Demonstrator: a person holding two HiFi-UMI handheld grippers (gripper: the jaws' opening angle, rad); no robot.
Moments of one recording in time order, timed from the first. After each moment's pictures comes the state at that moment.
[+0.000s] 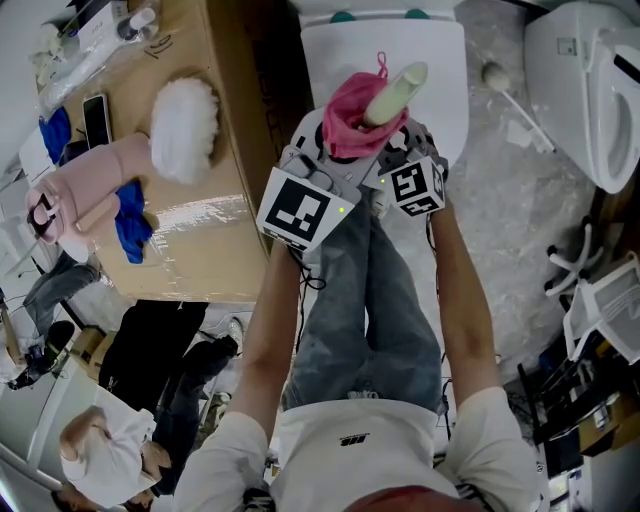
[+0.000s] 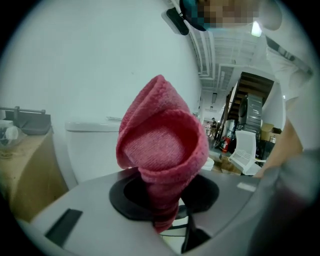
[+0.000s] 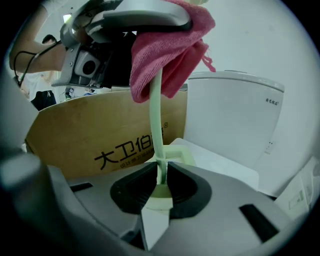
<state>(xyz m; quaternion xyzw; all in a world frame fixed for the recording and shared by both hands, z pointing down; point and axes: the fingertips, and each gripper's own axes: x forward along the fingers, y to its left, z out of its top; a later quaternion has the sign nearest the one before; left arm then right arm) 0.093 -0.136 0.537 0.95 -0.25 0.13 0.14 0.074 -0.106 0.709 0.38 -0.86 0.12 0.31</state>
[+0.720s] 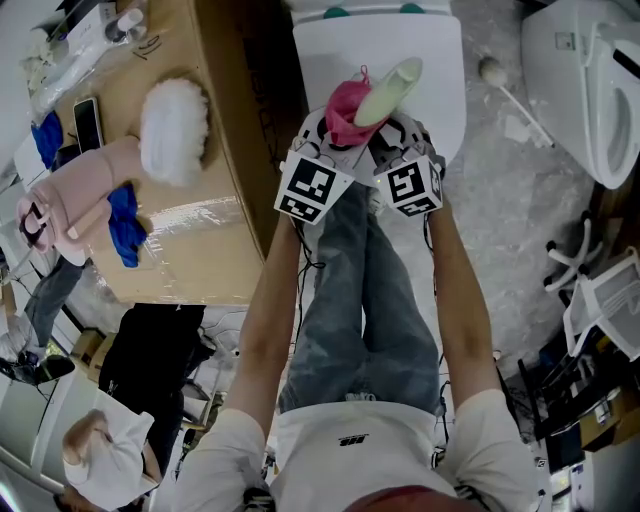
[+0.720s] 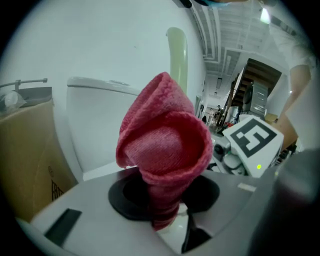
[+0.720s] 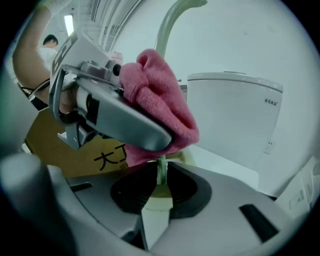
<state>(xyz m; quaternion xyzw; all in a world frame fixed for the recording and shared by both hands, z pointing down) 0.086 -0.119 0.653 0.93 -0.24 0.22 0.17 0.073 -0.106 0.709 0.38 -0.86 0.11 0.31</state>
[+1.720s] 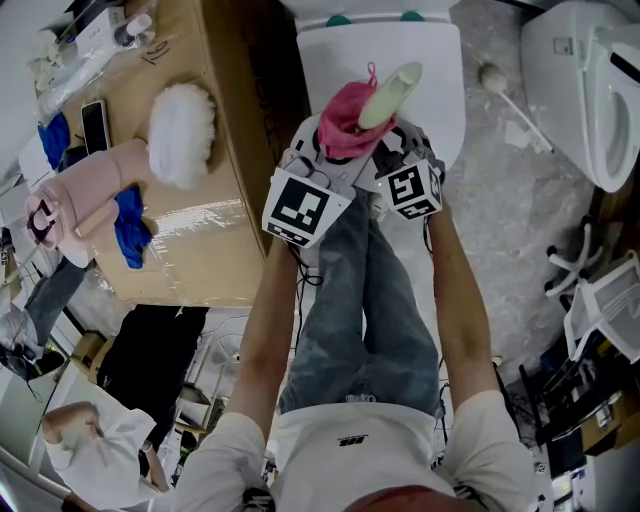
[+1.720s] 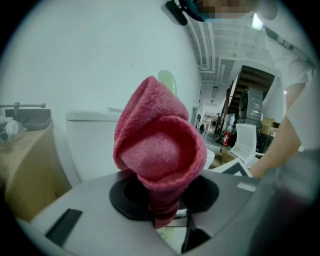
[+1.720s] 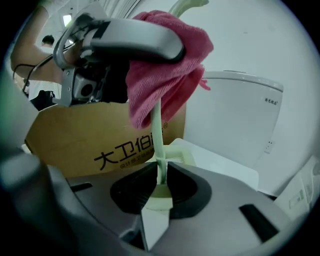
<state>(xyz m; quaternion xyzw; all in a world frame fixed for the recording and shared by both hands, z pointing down) 0.090 -0.130 0.571 0.95 -0.24 0.17 0.14 0.075 -0.106 0.709 0.38 -0.86 0.12 0.31</state>
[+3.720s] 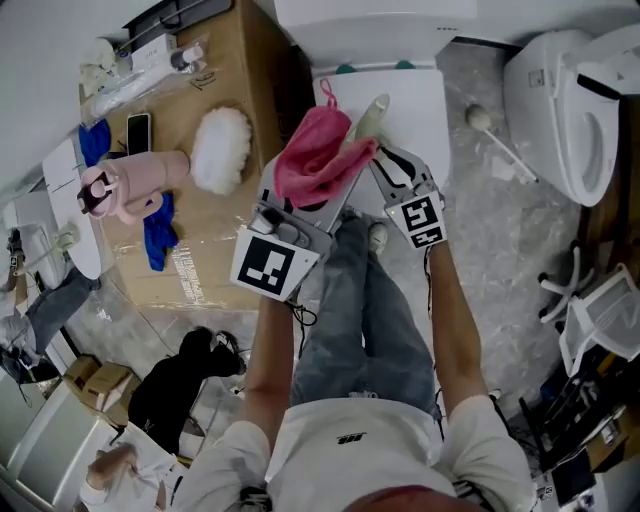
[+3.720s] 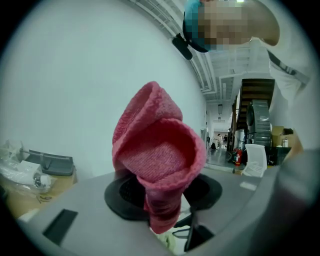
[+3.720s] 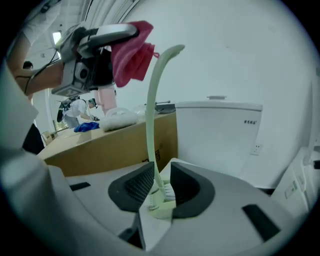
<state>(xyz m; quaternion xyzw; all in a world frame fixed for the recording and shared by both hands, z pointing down) 0.040 -0.128 0.389 0.94 -0.33 0.05 0.10 0.085 -0.100 0.609 0.43 -0.86 0.15 0.22</state>
